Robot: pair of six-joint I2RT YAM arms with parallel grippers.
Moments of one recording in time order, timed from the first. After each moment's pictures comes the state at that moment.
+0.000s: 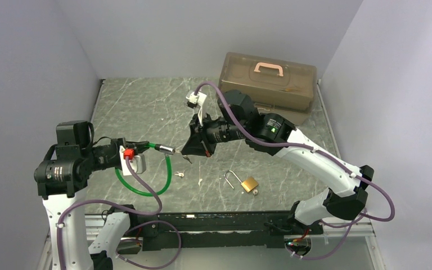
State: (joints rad) left arm 0.08 0.82 1.41 -1.39 1.00 1.48; right arm 1.04 1.43 1.69 -0.66 -0.46 0.24
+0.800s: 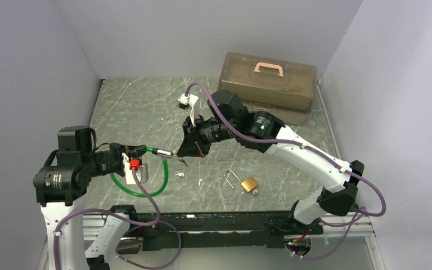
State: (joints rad) left arm 0.03 0.78 1.40 -1.42 0.86 1.57; right arm 1.04 1.51 1.72 -0.68 -0.48 0.25
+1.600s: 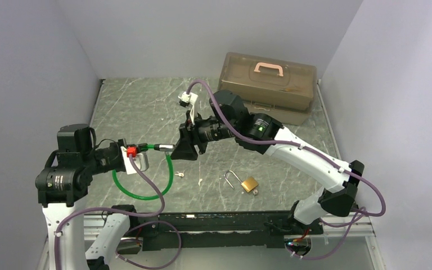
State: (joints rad) left arm 0.02 0.76 1.36 -1.30 0.87 1.29; right arm 1.03 1.50 1.66 -0.53 -0.52 0.29
